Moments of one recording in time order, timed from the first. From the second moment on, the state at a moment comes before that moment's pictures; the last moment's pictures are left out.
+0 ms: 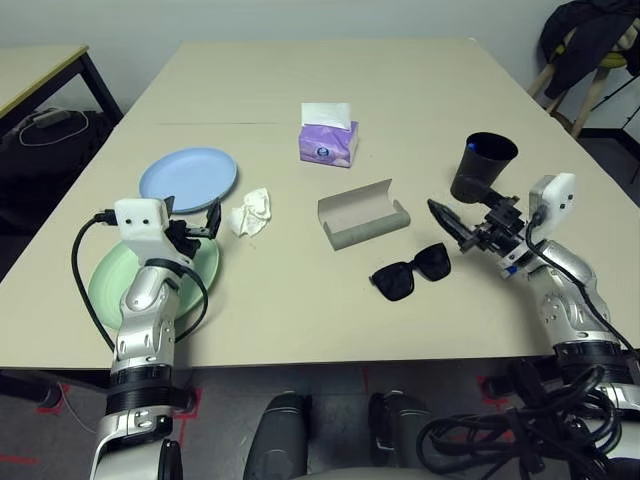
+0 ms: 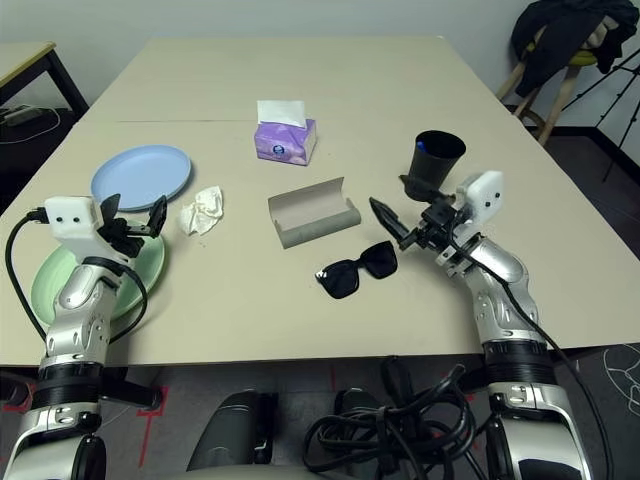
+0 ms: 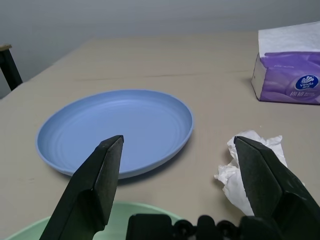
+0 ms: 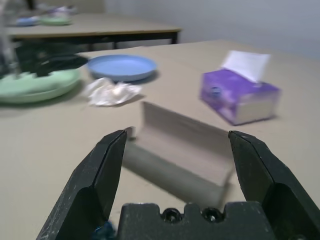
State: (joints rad) left arm -0.26 0.37 0.29 0.21 -0.23 -0.01 -0.30; right arm -0.36 -0.46 -0.08 0.26 0.42 -0.08 1.09
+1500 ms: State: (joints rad) left arm -0.35 0.82 0.39 0.14 -0.37 1.01 -0.35; right arm -0.33 -0.50 0.04 0.12 0.43 -0.01 1.29
